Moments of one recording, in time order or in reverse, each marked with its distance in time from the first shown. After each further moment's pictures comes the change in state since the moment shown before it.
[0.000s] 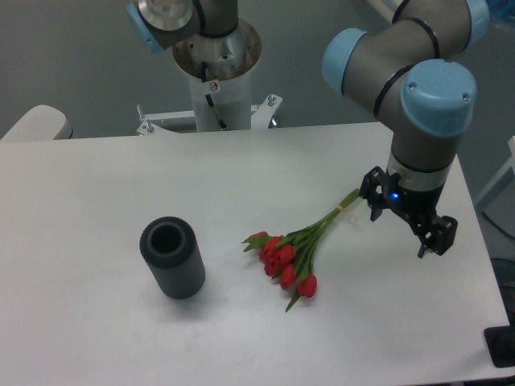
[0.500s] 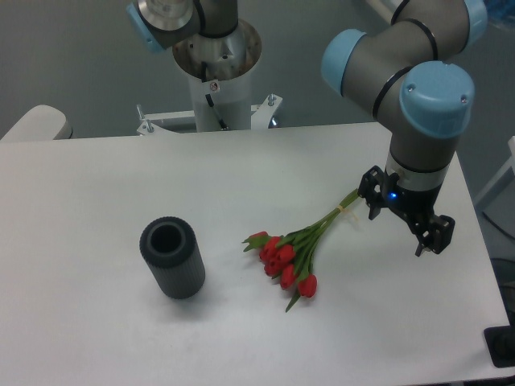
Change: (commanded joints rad) arm 0.015 0.026 -0.080 0.015 -0.002 0.006
